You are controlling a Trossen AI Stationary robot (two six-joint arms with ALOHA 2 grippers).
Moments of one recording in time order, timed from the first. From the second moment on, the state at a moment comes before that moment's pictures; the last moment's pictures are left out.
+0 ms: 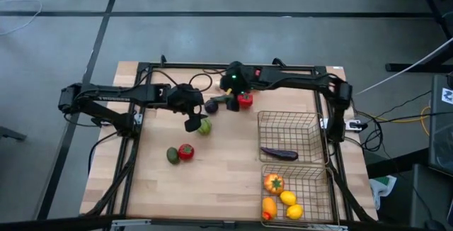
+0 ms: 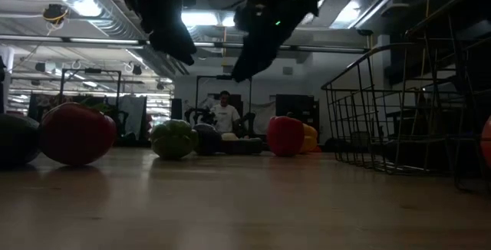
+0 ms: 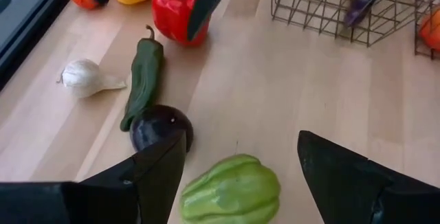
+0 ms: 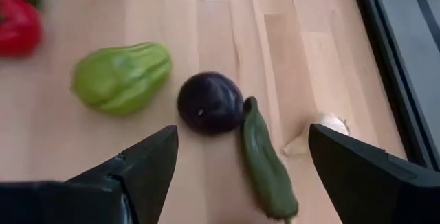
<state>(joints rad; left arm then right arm) 0.13 1.24 0.94 -0.51 -0.09 -0.16 -0.29 1.91 1.61 -0.53 -0.10 -0.22</state>
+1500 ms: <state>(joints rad) 0.01 1.15 0.94 -0.54 -0.11 -0.25 -0.39 2.25 1.80 -0.75 -0.02 -0.24</state>
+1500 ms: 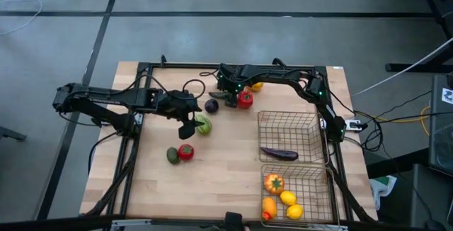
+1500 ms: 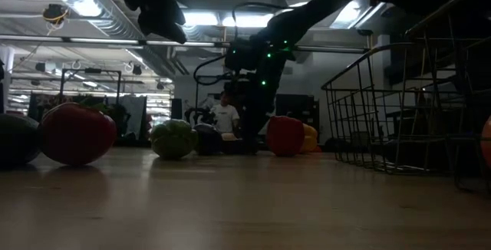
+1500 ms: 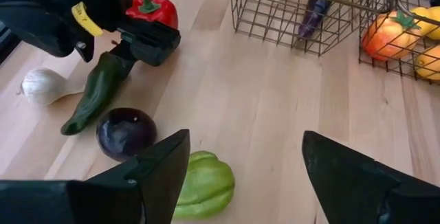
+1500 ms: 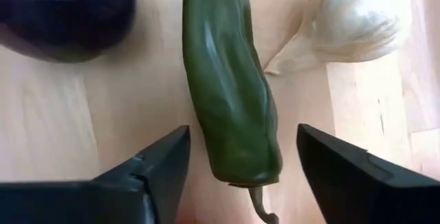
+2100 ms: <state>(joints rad) 0.01 1.15 0.94 -0.54 -0.11 -0.25 -0.39 2.24 1.80 -0.78 -0.01 -0.26</state>
